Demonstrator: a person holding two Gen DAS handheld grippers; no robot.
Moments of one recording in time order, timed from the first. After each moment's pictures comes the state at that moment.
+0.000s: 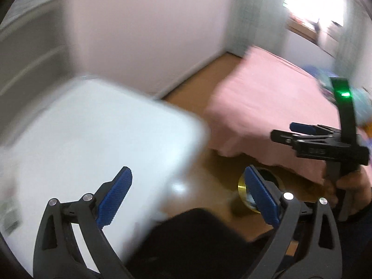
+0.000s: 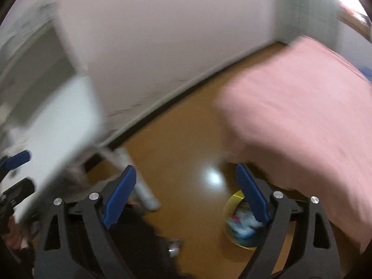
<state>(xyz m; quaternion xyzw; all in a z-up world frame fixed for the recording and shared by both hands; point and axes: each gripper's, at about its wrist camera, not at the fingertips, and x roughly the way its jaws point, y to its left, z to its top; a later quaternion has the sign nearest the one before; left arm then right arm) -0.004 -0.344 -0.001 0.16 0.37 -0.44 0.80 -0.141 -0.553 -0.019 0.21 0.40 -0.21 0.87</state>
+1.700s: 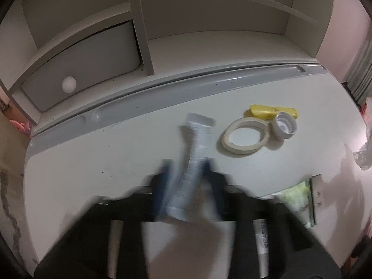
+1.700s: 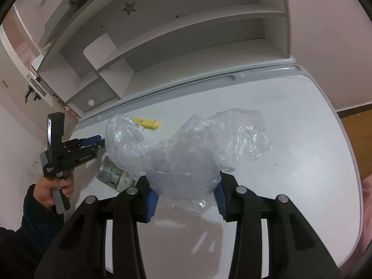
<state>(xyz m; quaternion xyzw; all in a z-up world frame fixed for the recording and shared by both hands) 0.265 -0.037 -0.057 0.08 0.48 -0.13 0.86 0.137 -0.356 0.018 0.16 0.46 0.08 0.87</state>
